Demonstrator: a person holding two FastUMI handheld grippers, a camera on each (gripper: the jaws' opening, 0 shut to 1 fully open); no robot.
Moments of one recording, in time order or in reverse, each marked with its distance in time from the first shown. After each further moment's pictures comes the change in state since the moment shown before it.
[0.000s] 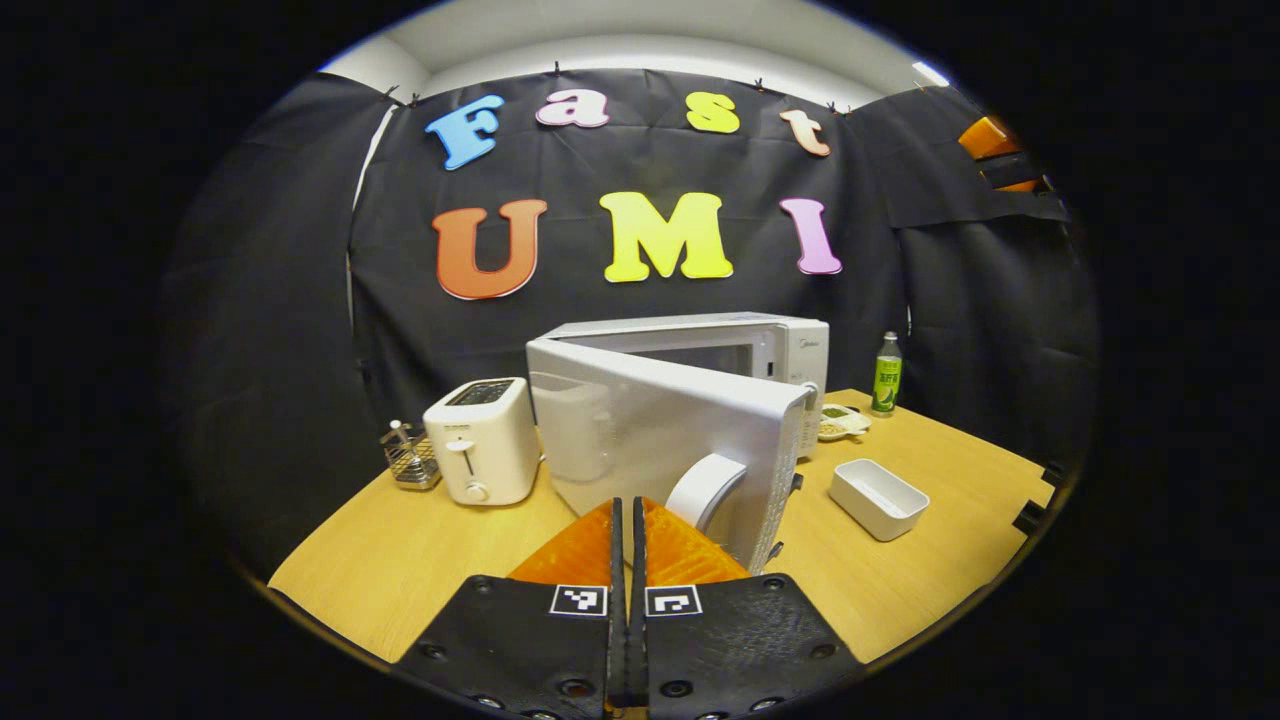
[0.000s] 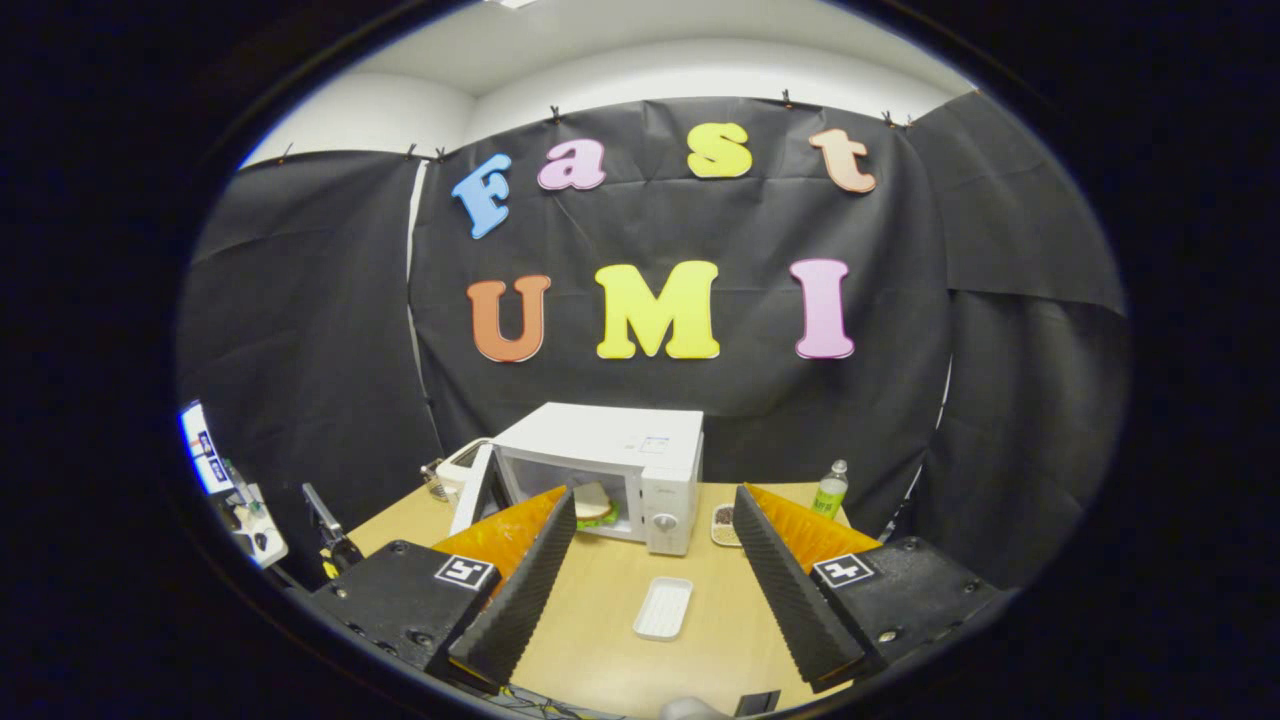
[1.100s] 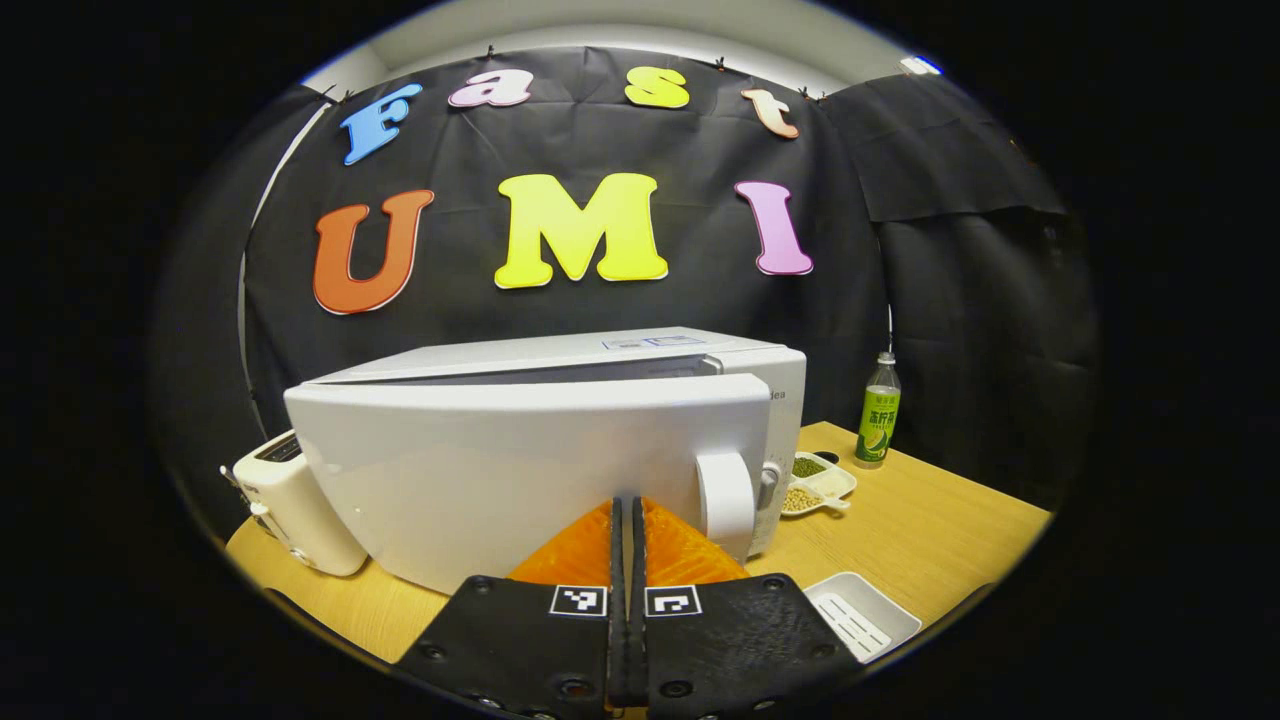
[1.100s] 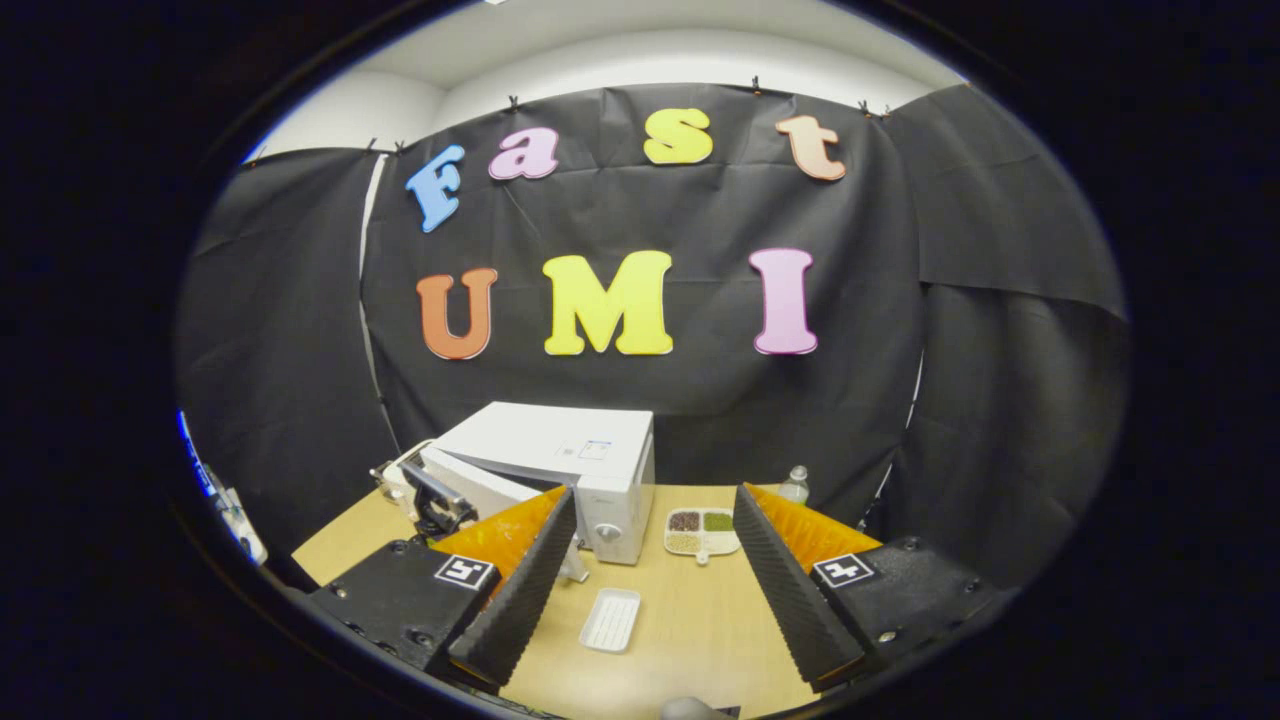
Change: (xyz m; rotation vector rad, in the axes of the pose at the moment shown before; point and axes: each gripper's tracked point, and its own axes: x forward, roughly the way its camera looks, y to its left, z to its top) left arm 0.210 -0.121 0.049 0.006 -0.032 -0.090; right arm 0.046 -0.071 0.009 0.011 0.025 -0.093
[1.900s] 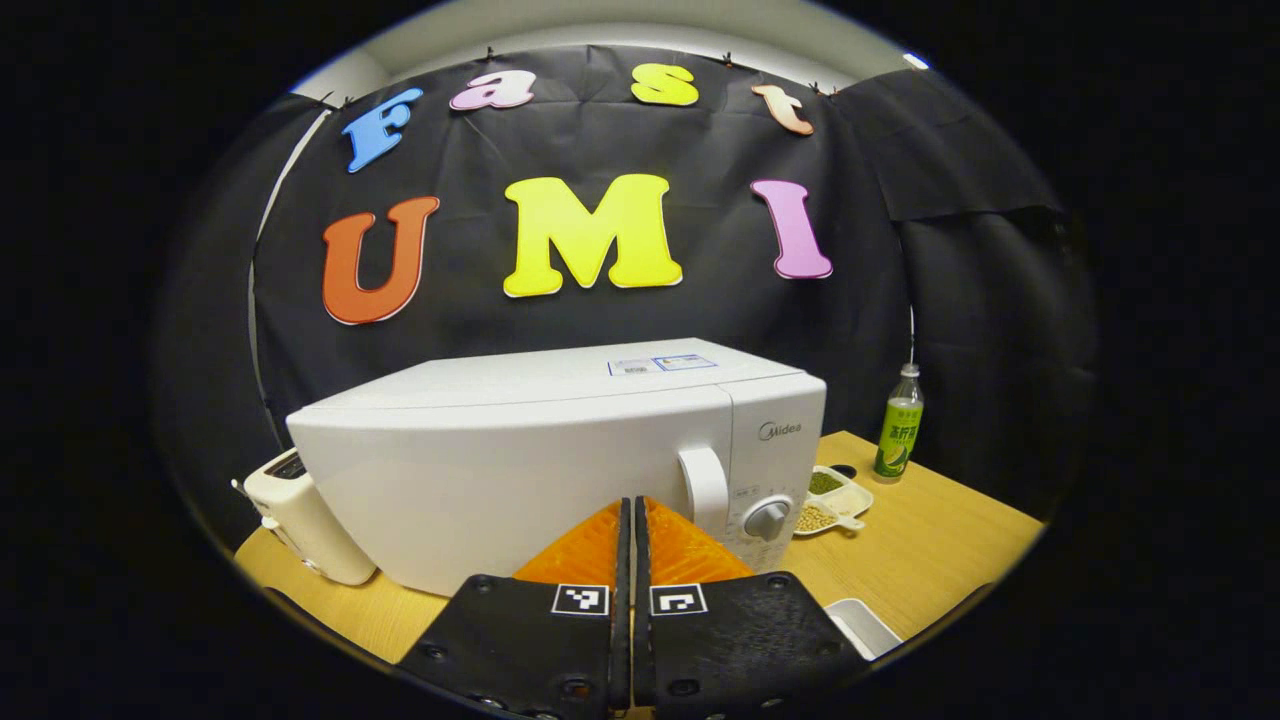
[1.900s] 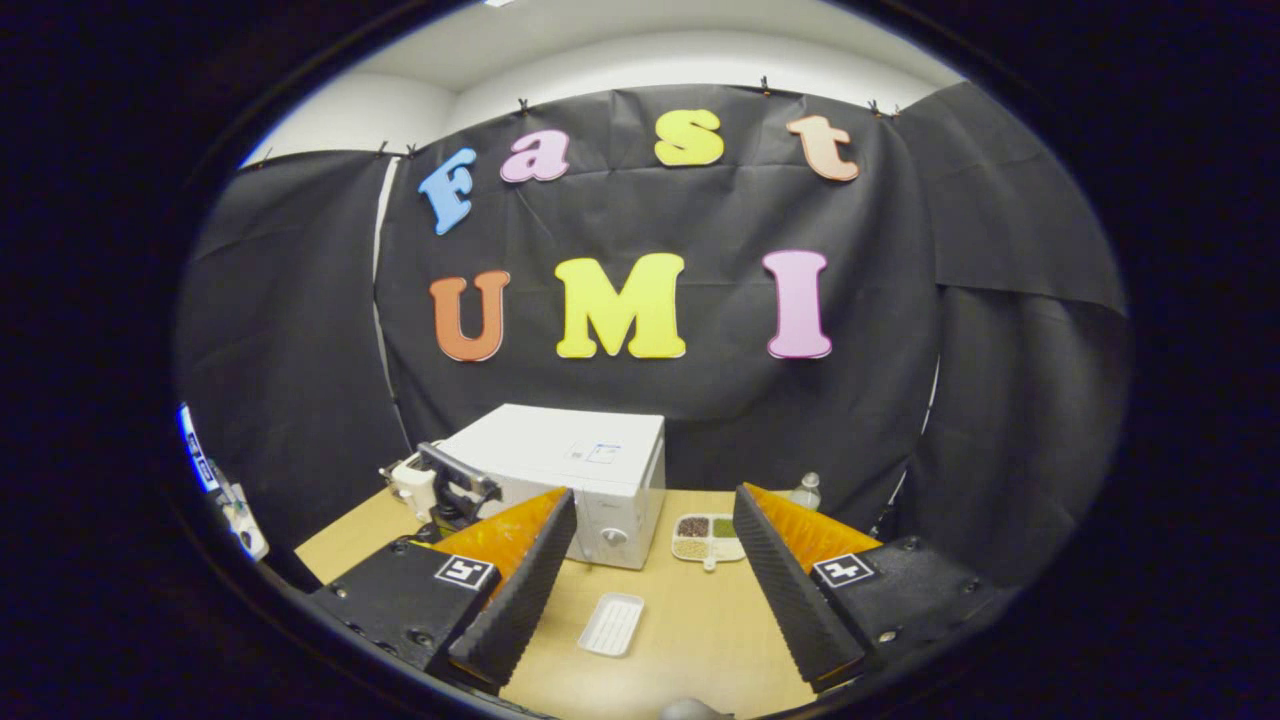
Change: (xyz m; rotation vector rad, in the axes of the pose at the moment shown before) left arm -0.022 -0.003 0.033 -0.021 -0.009 0.046; right arm 0.008 0.004 0.004 -0.016 -0.024 0.065
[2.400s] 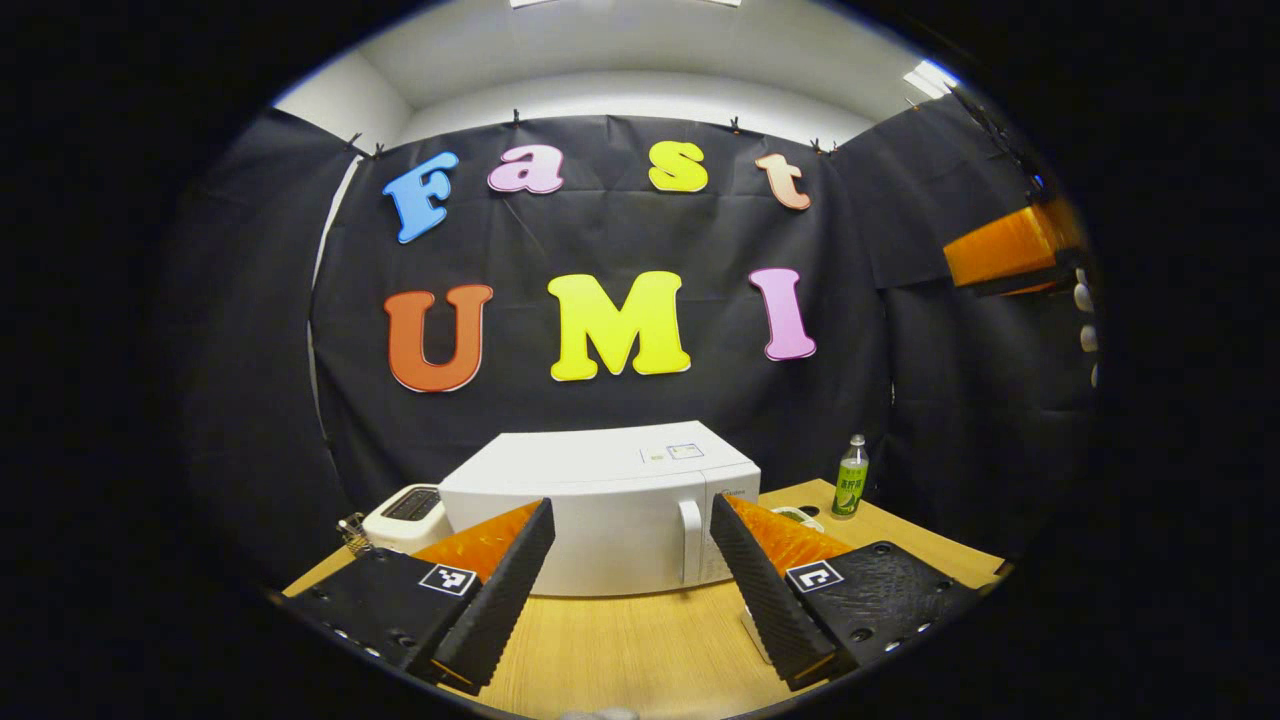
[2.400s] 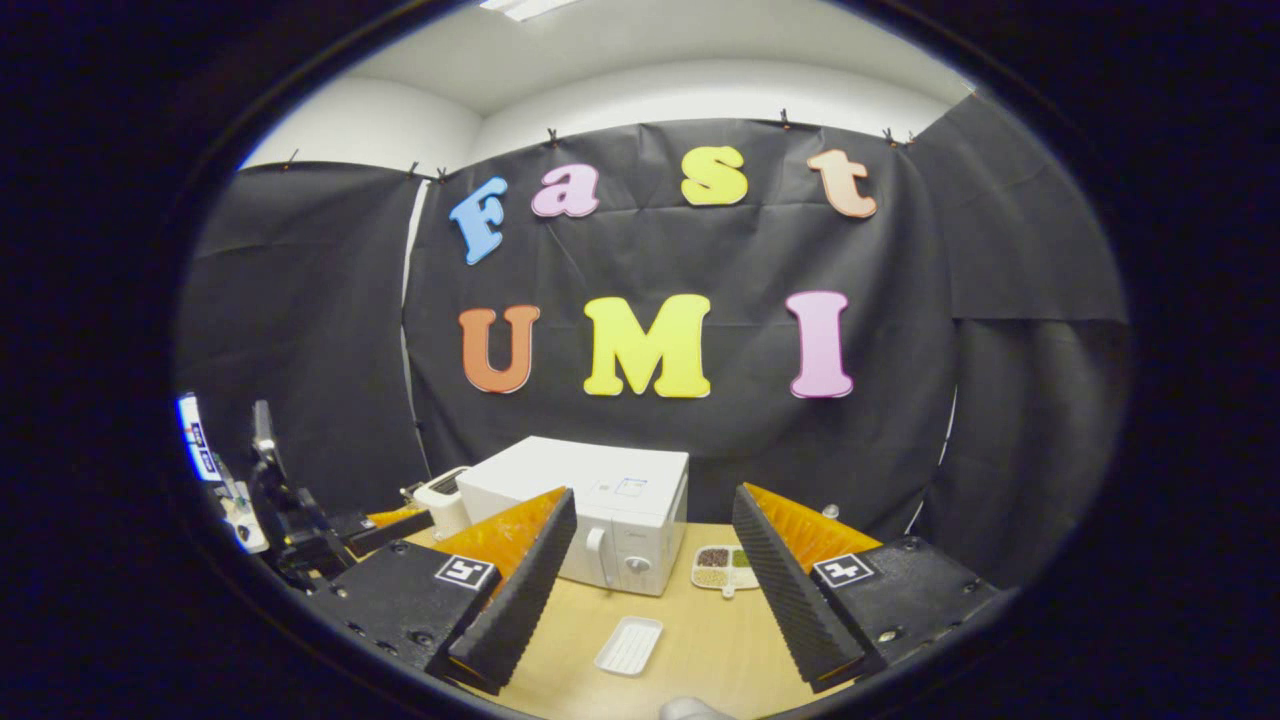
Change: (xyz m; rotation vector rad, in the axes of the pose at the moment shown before) left arm -0.172 0.024 0.106 0.028 -0.132 0.089; right arm -0.018 0.024 0.020 -0.030 -0.130 0.045
